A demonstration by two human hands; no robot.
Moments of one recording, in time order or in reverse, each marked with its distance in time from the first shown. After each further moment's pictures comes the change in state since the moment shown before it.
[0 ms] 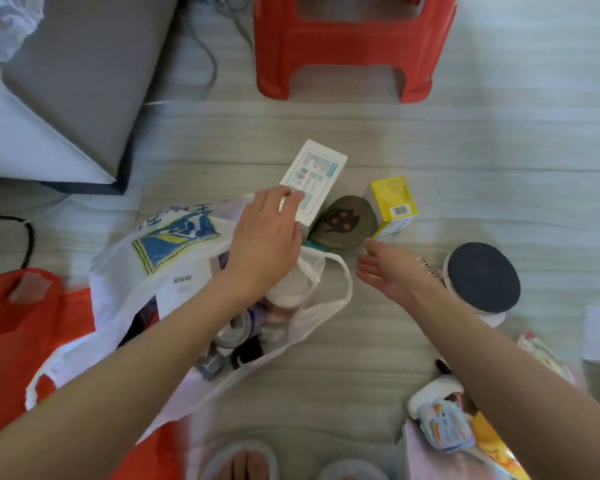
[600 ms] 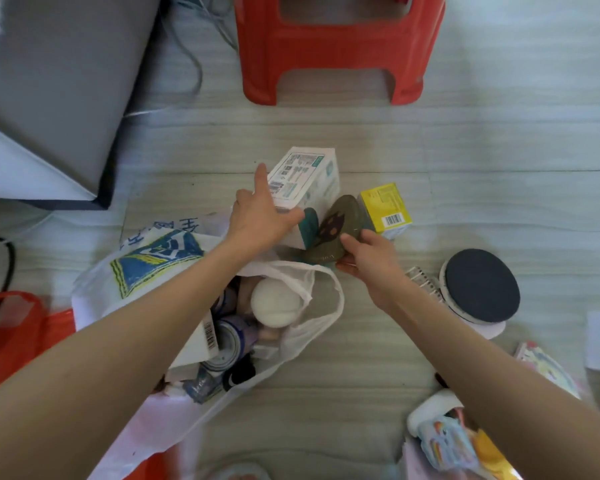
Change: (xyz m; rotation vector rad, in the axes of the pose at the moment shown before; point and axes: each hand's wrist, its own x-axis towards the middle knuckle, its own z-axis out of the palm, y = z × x) left_hand 0.064 -0.013 0.019 -0.349 -0.261 -0.529; right_hand 0.002 -0.011 0.019 -0.007 -0.069 -0.308
